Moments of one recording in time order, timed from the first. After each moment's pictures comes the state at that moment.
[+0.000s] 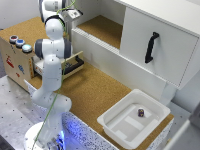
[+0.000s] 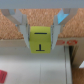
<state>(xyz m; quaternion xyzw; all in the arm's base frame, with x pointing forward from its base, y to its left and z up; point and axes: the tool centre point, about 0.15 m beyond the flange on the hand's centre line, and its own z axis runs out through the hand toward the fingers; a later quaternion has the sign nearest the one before) 0.418 0.374 0.453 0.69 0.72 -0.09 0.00</state>
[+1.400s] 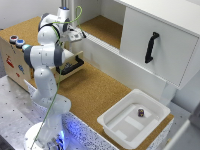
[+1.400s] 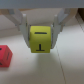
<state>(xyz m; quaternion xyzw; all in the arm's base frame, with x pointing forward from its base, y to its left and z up) 0.365 0.327 0.358 0.75 0.66 0.01 -0.06</state>
